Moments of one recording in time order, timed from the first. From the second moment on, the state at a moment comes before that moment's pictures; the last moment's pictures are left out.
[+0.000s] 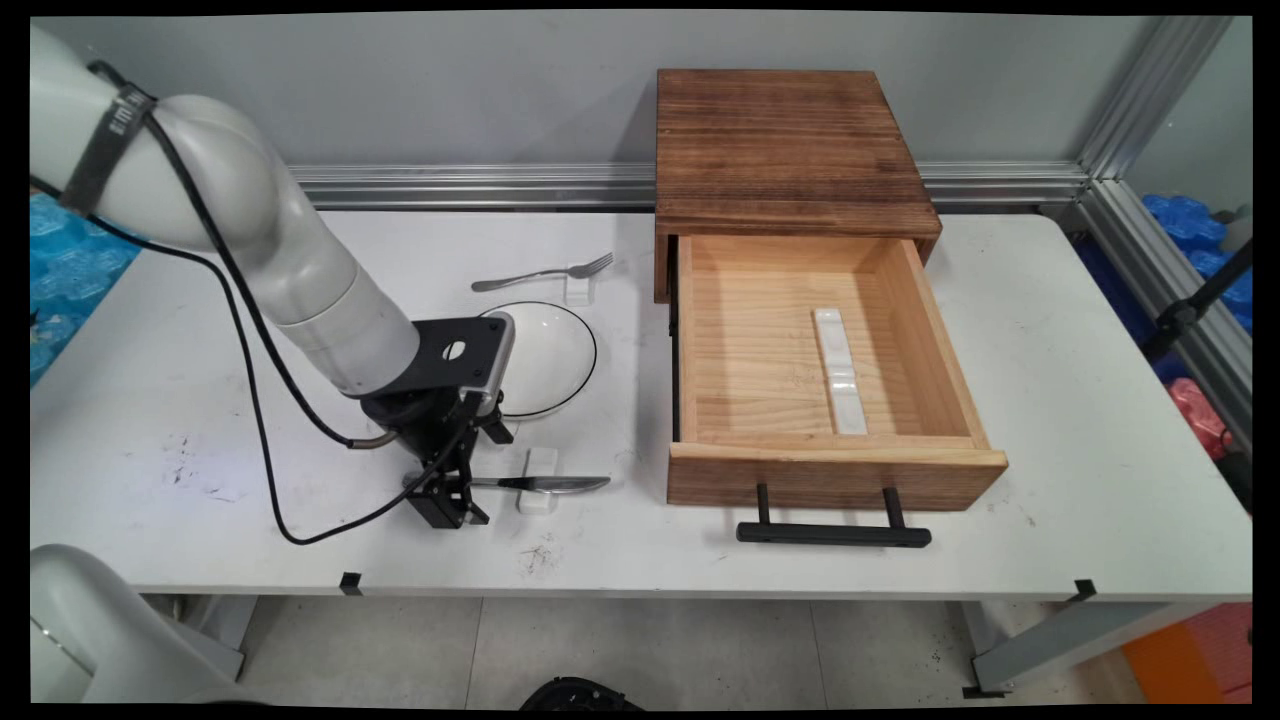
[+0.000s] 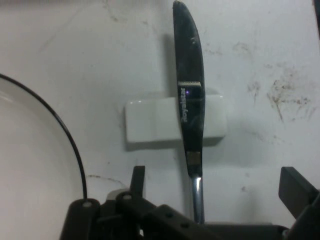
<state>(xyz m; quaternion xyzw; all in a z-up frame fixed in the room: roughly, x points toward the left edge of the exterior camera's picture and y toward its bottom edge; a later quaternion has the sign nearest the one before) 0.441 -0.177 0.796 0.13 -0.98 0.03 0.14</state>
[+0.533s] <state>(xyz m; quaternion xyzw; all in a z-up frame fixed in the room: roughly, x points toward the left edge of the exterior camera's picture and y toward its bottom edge) 0.437 -0.179 0.790 0.12 -0.98 0.04 0.14</state>
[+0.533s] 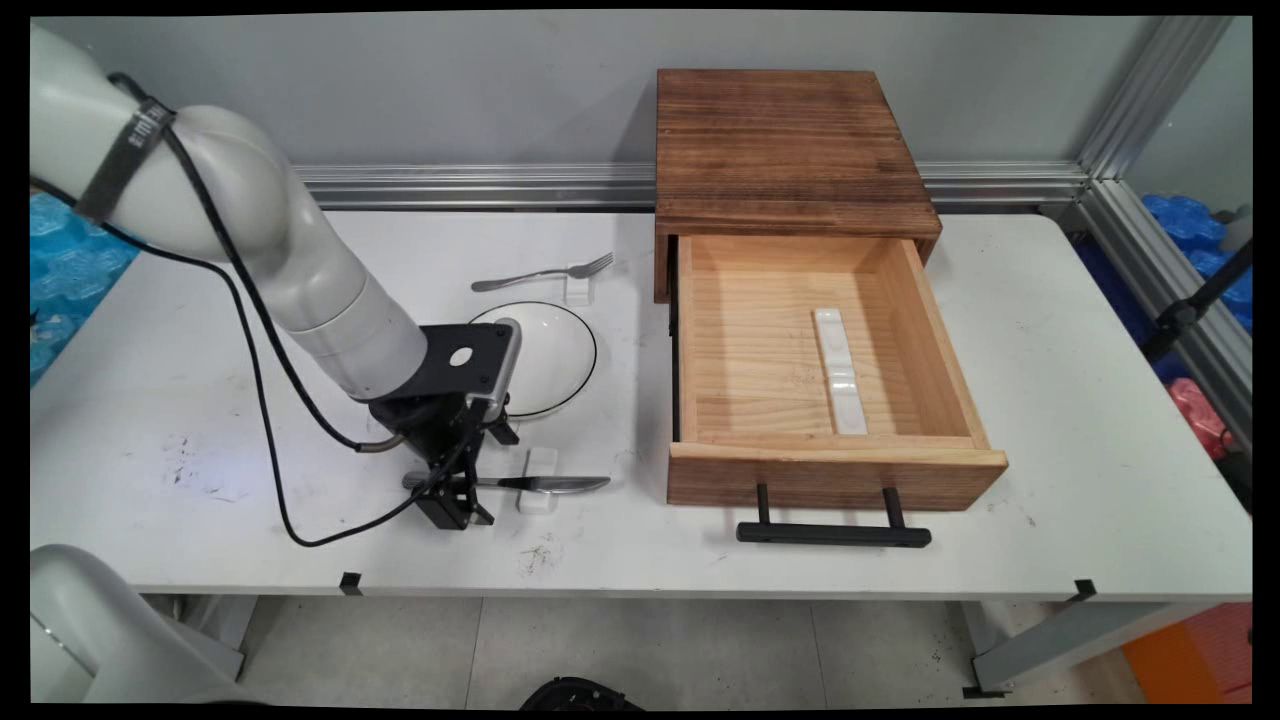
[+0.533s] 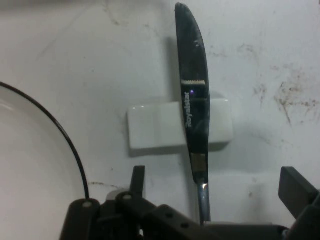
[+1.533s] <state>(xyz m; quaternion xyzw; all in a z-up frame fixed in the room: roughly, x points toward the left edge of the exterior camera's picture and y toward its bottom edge) 0.435 -0.177 0.785 0.13 -0.98 0.04 0.13</state>
